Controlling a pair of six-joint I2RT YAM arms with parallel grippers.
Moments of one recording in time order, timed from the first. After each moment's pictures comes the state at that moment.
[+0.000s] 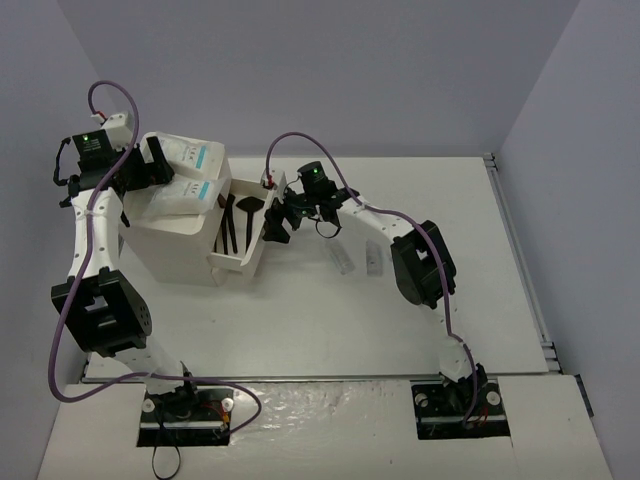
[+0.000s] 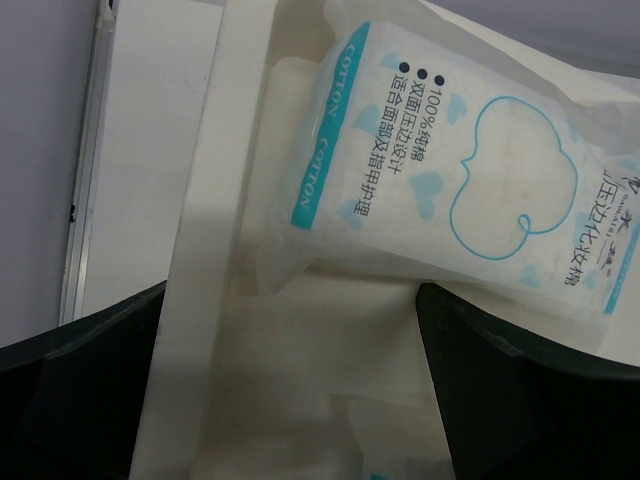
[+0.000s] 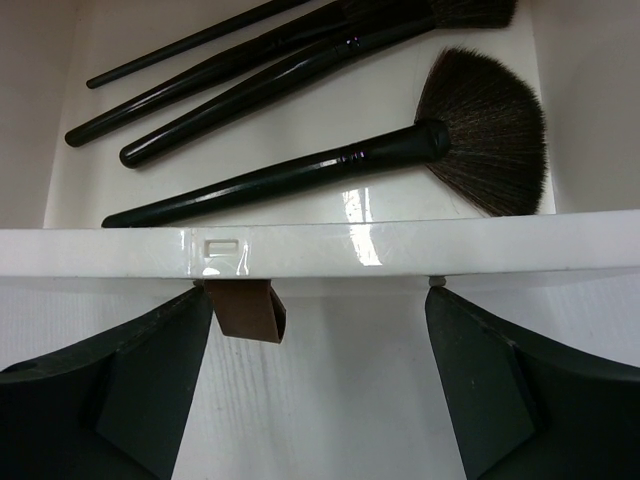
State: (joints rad) left arm 0.28 1.67 1.64 -0.55 0.34 -0.03; right arm 0.65 2.28 1.84 -0.18 -0.70 -0.29
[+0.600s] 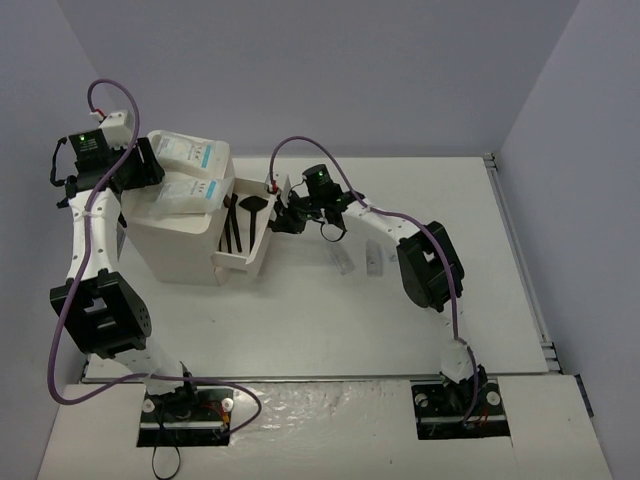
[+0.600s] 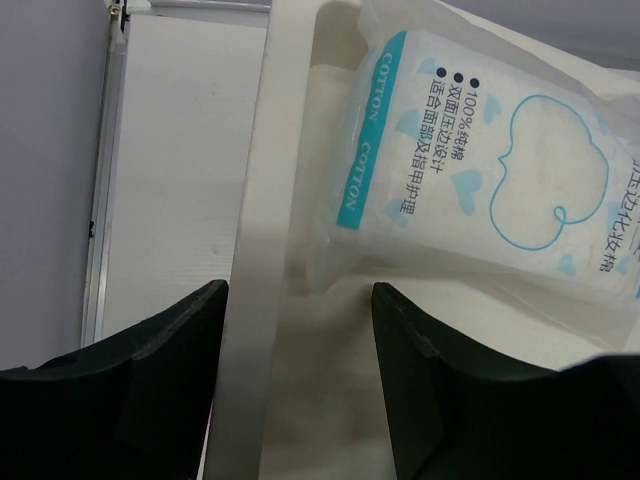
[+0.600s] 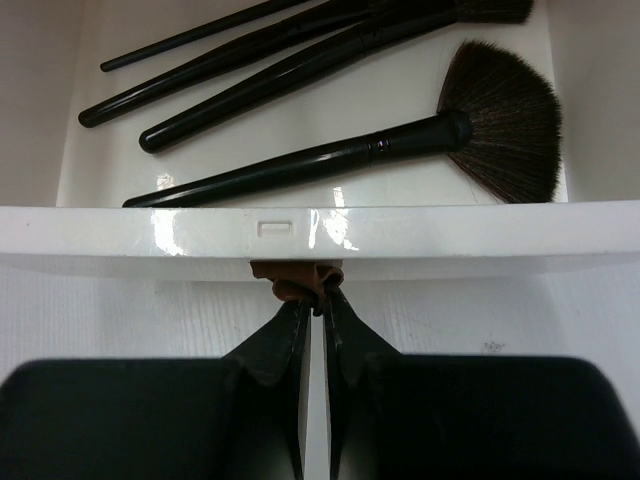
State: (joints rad) left arm 0.29 1.66 1.64 -0.55 0.35 0.02; right arm 0.64 2.21 1.74 -0.15 -0.69 -0.36
